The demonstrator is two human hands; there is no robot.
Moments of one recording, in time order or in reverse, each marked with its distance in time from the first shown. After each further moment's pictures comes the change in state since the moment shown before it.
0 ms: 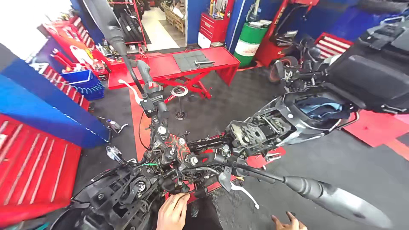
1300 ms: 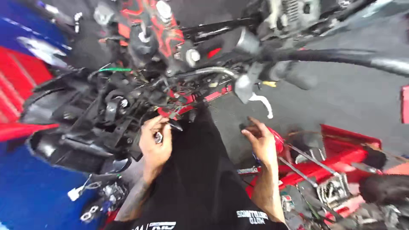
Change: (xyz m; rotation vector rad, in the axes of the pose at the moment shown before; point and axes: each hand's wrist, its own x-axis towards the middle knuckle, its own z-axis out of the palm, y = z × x) left_hand -0.030 0.002 -0.034 -0.346 -0.032 -0.381; right_hand -0.060 -0.101 -0.045 0.266 -0.811 -0.279
